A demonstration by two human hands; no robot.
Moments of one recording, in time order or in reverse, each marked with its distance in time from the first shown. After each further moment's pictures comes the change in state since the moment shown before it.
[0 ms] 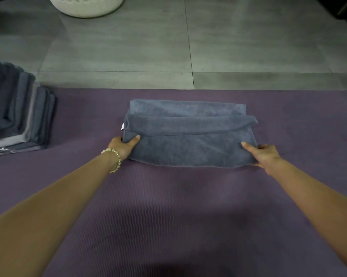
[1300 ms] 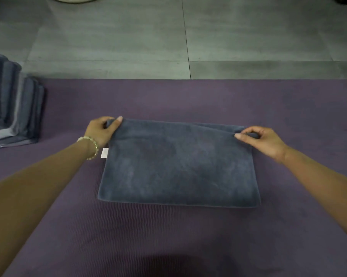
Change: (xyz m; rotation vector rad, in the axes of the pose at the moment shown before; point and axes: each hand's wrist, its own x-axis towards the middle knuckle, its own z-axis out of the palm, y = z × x) left_hand 0.013 0.000 -0.031 0.026 0.092 0.309; right_hand -0.009 -0.012 -0.021 -0.258 -0.306 -0.503
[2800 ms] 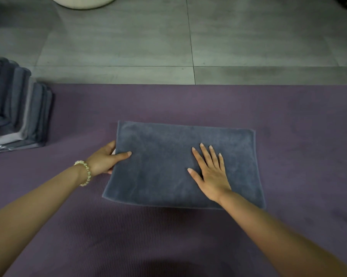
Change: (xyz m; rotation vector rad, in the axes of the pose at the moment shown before) left_hand -0.044 -0.009 -0.018 -0.057 -0.475 -0.278; right_hand -0.045 -0.004 0.152 -0.742 -0.099 -0.230
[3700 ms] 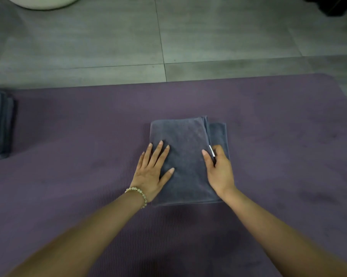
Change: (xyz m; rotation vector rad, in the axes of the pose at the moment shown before) left_hand 0.014 0.004 0.177 0.883 0.170 0.600; right_hand -0.033 0.045 -0.039 0.722 0.479 0.330
